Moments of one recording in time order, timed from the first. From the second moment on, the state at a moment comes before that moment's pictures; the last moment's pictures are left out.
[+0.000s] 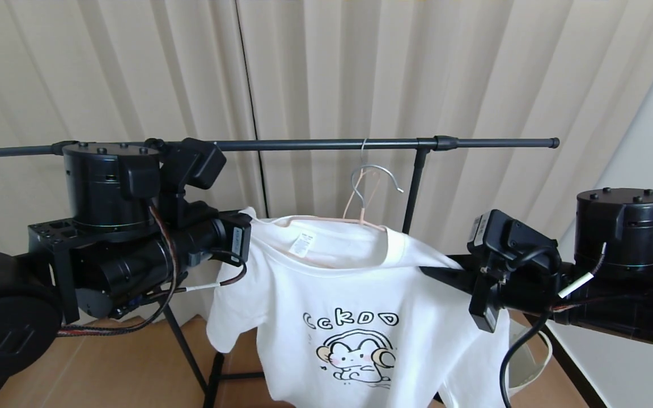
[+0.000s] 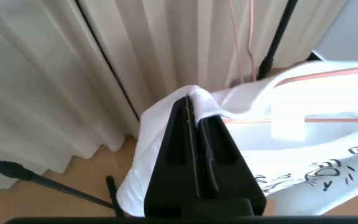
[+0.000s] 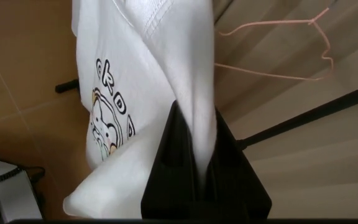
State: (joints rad) left arm -0.53 1.60 -0.83 -0.48 0.18 0.08; right arm 0.48 1.59 -0.65 -0.56 0.30 -0.54
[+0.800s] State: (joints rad) left arm -0.54 1.53 -0.79 -0.46 0.19 0.11; right arm 0.47 1.61 -0.61 -0.57 0.44 -0.55
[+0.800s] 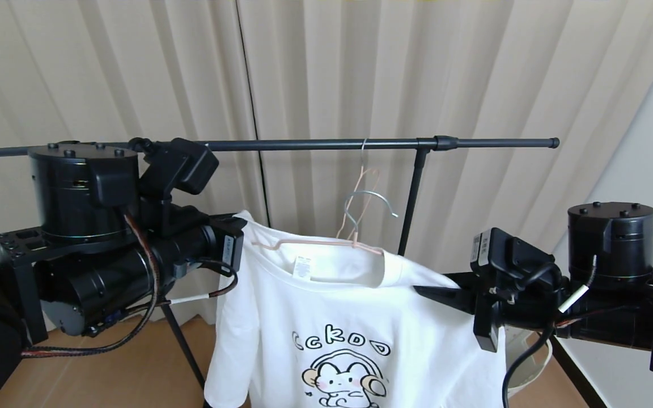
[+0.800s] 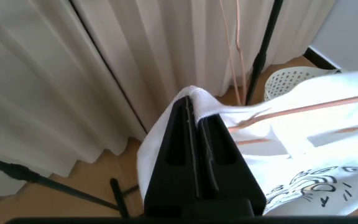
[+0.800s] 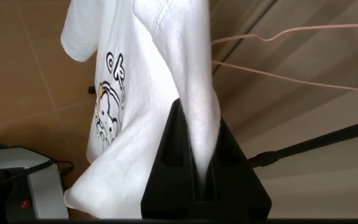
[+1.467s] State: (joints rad) left arm -0.39 1.59 -0.84 -0.46 0.04 0.17; right arm 0.50 1.58 -0.59 -0.51 0.47 -0.57
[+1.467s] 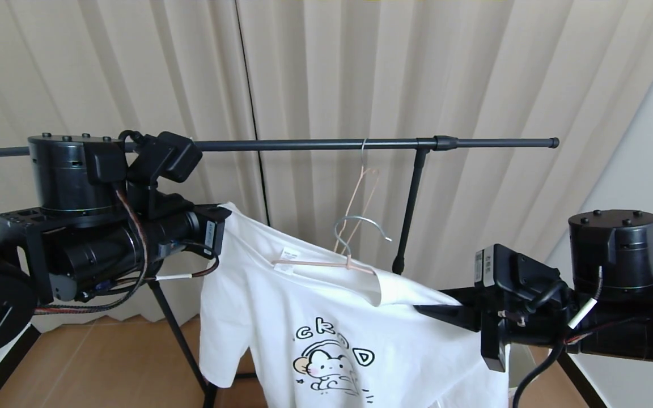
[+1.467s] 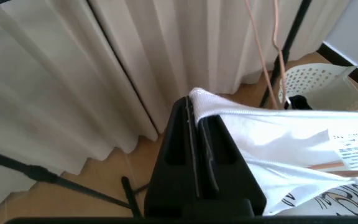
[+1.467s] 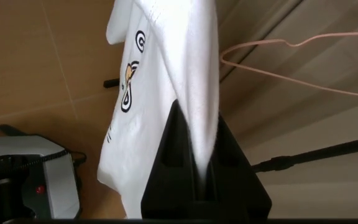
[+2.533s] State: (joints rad) left arm -0.58 1.53 -0.80 -0.46 0.04 0.22; right arm 0.55 1.64 -0.66 -0.52 0.38 -0.43
